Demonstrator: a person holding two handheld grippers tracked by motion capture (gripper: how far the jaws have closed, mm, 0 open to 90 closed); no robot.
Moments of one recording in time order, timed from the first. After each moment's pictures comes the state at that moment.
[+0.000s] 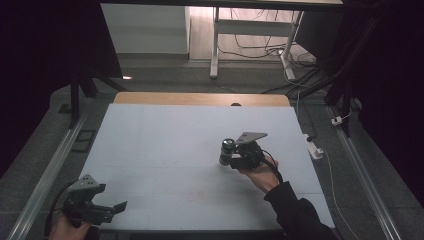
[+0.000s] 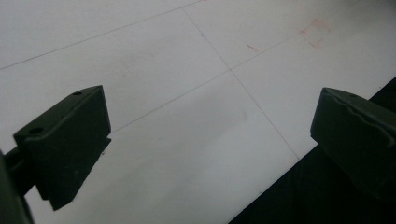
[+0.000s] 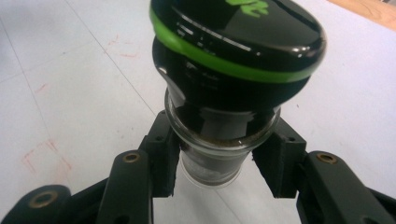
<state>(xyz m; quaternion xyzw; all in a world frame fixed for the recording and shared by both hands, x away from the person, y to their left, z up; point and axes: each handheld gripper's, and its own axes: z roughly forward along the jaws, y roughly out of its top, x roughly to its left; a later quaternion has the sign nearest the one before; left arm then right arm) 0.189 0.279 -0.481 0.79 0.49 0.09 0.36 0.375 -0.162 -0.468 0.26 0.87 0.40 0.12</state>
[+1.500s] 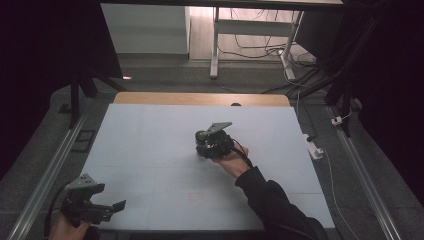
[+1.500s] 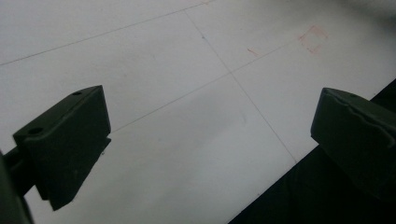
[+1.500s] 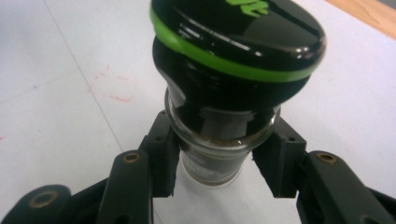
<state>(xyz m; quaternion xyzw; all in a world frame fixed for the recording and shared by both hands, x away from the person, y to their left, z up) 0.190 0.283 -0.482 0.78 0.50 0.08 0.37 0.414 -0.081 -0.487 0.24 0.89 0.37 0.13</state>
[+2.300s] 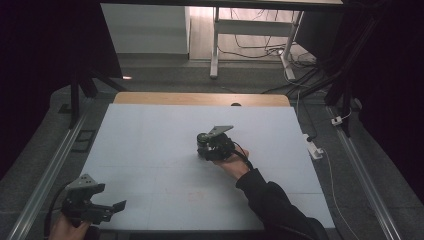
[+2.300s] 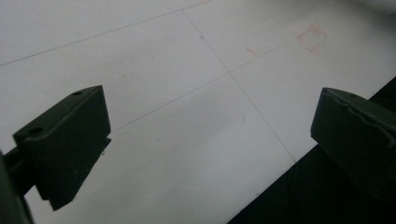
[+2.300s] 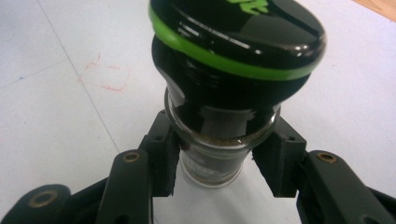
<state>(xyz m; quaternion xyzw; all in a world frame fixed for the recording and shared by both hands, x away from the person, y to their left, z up) 0.190 0.283 -0.481 0.78 0.49 0.07 0.38 0.414 -0.086 -0.500 0.24 0.88 0.38 0.13</state>
